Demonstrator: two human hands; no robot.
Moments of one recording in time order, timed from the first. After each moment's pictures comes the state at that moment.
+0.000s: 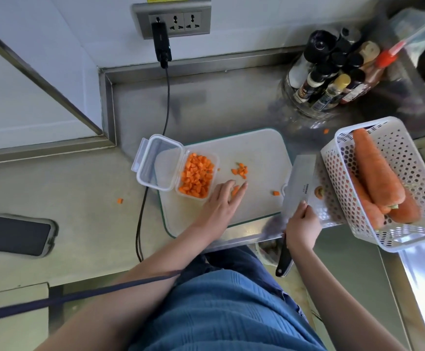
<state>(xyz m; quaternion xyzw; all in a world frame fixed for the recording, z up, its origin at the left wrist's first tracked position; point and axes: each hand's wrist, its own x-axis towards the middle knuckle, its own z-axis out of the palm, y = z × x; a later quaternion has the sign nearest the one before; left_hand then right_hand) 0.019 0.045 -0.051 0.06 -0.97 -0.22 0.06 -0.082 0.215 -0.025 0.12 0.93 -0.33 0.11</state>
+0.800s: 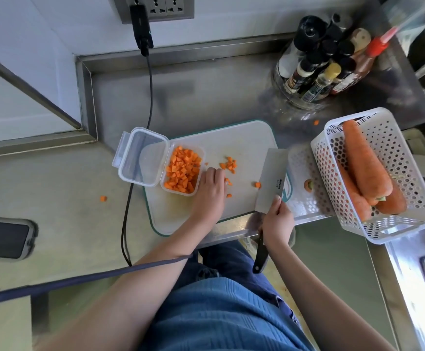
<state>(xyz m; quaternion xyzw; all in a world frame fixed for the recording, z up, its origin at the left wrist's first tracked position) -0.009 0.053 -0.052 0.22 -0.94 -0.25 0.11 -0.064 0.200 -0.036 0.11 0.91 -0.37 0.17</state>
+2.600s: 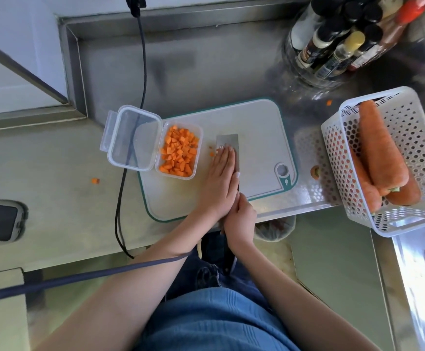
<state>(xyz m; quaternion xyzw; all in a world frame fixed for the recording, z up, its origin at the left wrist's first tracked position) -0.013 0.073 -0.061 0.21 -0.88 -0.42 0.08 -0.006 0.158 -0.030 0.02 0.87 -0.41 0.27</state>
